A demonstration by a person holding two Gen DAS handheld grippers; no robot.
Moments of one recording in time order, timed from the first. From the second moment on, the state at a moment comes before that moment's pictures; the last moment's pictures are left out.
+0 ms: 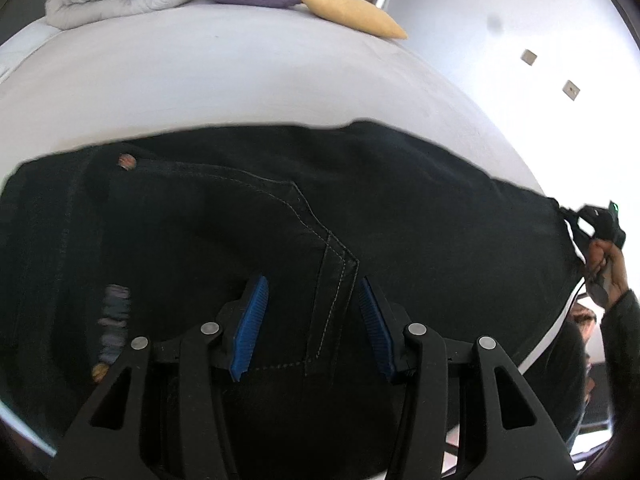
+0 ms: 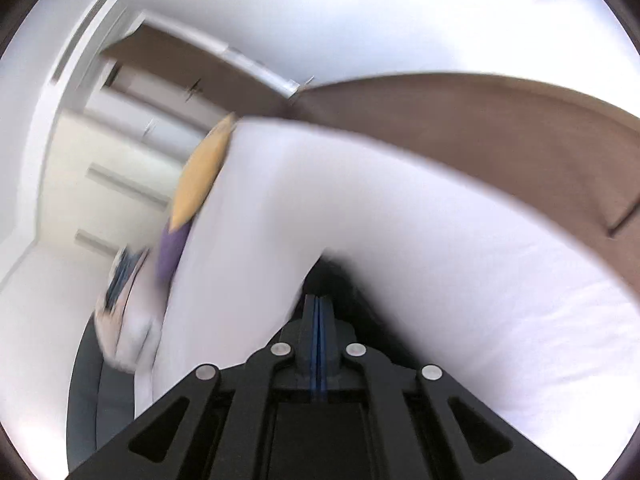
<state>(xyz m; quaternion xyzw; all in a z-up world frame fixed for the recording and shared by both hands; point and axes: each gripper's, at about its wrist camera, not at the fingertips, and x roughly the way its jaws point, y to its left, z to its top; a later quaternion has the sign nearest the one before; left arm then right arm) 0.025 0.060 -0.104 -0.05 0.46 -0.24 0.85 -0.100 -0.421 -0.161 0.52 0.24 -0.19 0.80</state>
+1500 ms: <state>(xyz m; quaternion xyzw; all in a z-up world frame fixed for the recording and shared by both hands) 0.027 0.106 -0.079 -0.16 0.36 -0.30 0.87 -0.238 -0.369 -0.136 0.56 0.17 -0.21 0.79</state>
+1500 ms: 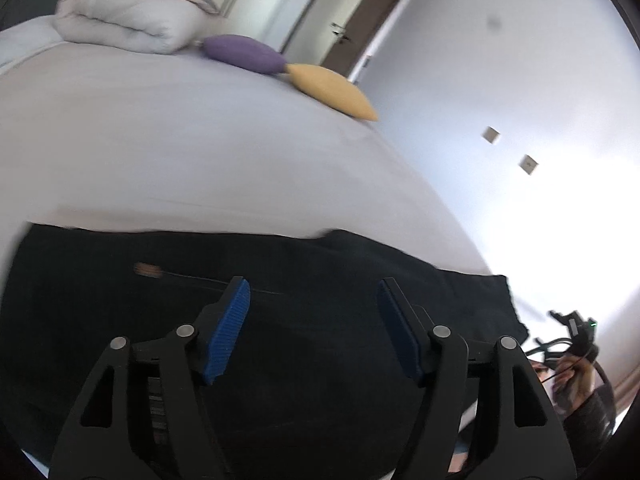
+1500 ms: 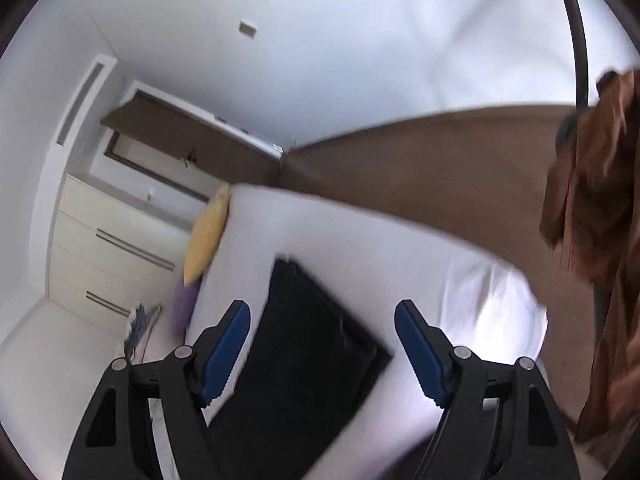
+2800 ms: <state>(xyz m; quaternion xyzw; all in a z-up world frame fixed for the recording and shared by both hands) 0.018 0.025 -0.147 -0.11 0.45 -0.34 0.82 -0.213 -0.355 -0.188 0.63 0.16 -0.15 0.75</state>
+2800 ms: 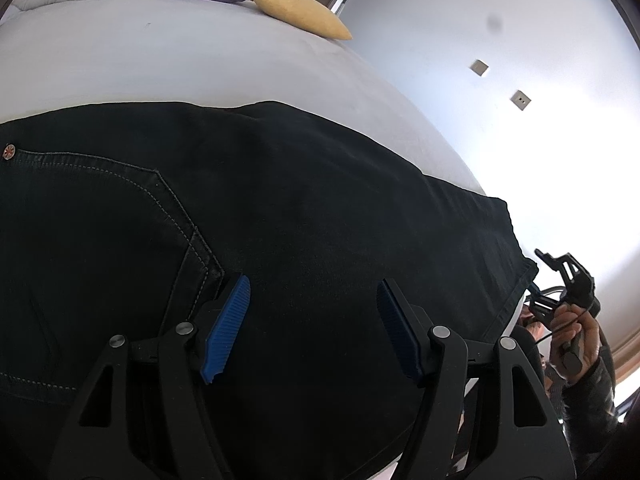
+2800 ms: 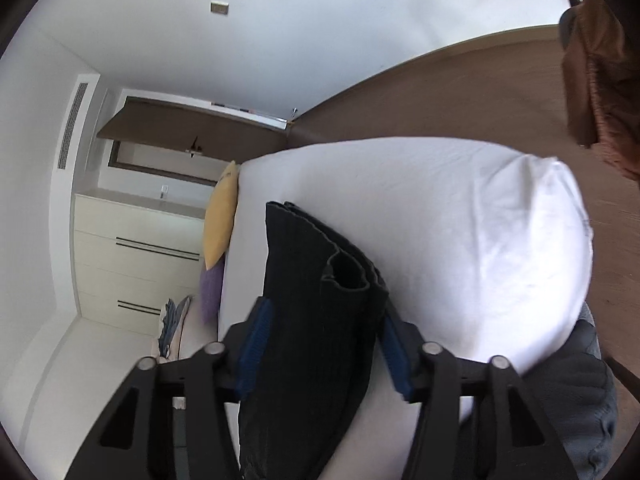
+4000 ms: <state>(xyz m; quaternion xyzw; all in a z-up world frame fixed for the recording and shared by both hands) 0.028 0.022 -0.130 -0.24 0.48 -0.33 0.78 -0.053 -0.070 -0.135 -0.12 0.37 -0.13 0.91</state>
